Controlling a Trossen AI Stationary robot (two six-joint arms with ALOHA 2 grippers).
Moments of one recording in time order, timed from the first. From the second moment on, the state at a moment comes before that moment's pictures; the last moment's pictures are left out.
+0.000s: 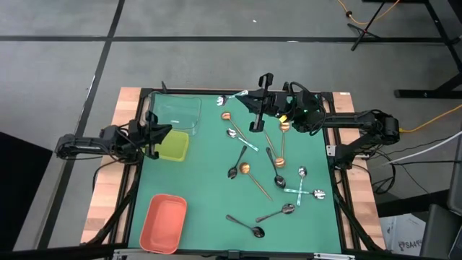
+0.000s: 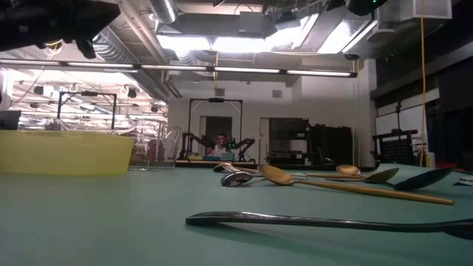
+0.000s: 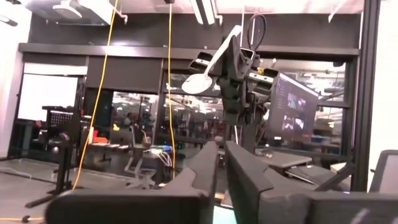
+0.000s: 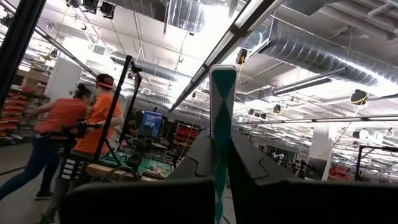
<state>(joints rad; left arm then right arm) -0.01 0.07 0.05 0.45 -0.27 -0.02 -0.19 1.48 1.09 0.93 -0.15 -0.21</state>
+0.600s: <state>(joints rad) -0.01 0.31 0.05 0.78 -0.34 -0.02 -0.19 1.48 1.09 0.91 -0.15 -0.21</state>
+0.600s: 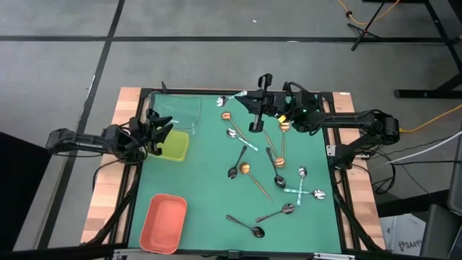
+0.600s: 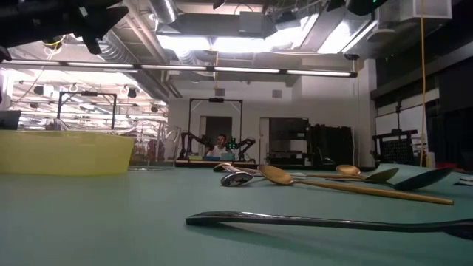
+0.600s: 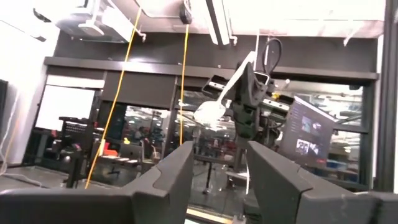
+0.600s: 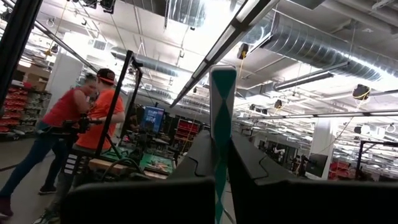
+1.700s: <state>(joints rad) -0.01 0.96 0.73 0.46 -0.35 0.16 -0.19 1.48 1.09 0.81 -0.15 -0.21</state>
